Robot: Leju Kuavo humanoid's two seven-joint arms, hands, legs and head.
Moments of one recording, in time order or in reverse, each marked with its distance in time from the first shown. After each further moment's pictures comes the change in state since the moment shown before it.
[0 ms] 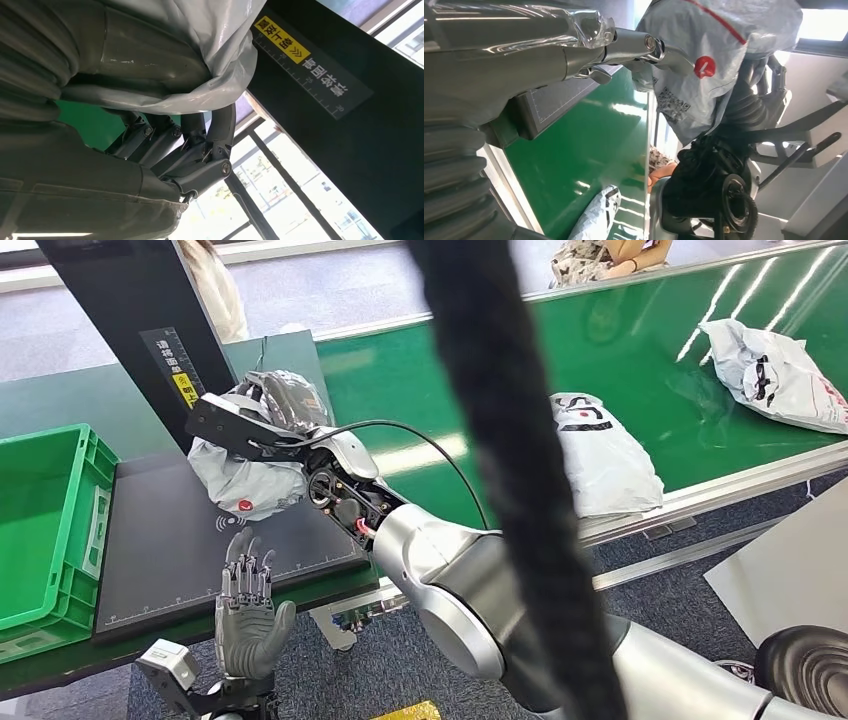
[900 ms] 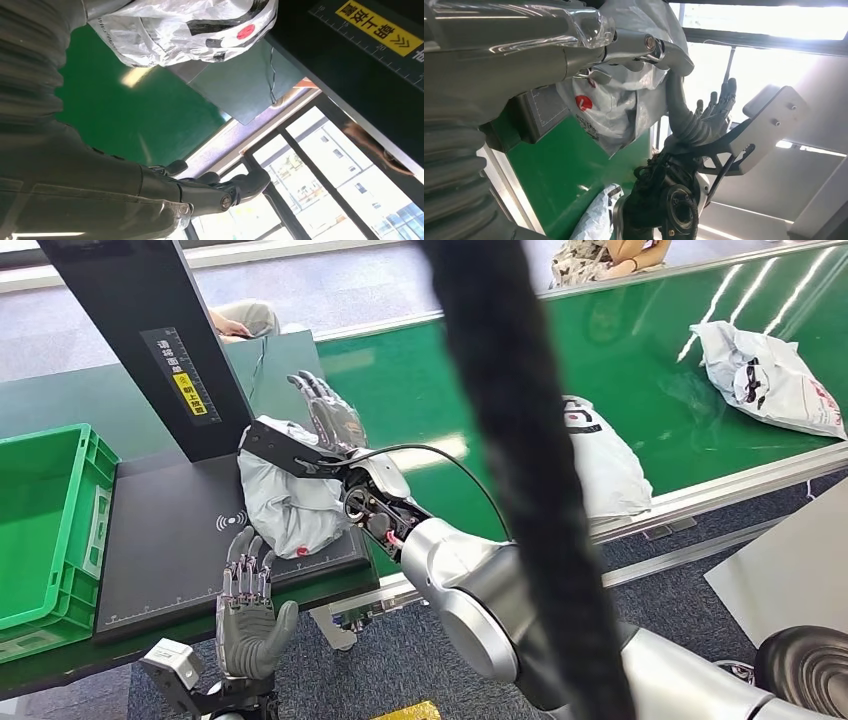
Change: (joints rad) left arm 0.000 0.000 0.001 0.002 -0.021 0.013 0.000; right arm 0.081 -0.075 -0.031 0.019 0.005 -0.044 -0.012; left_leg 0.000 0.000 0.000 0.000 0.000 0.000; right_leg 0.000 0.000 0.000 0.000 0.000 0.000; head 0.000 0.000
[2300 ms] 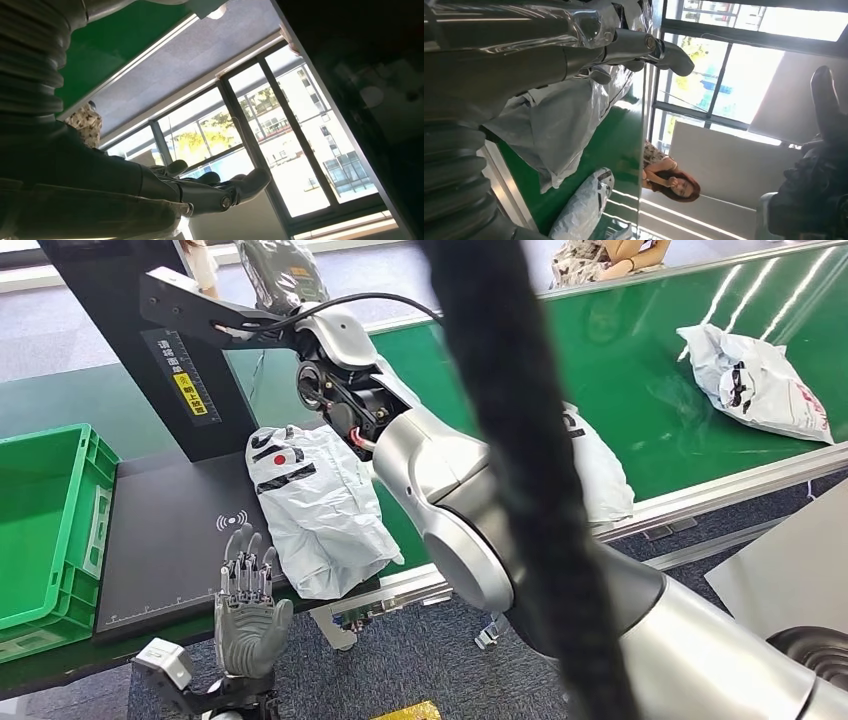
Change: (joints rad) left arm -0.006 0.000 -0.008 -0.010 0.035 -0.015 0.000; right arm -0.379 0.024 0.011 -0.017 0.284 0.135 0.215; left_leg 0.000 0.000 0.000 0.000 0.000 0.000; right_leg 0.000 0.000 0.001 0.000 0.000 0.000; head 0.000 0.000
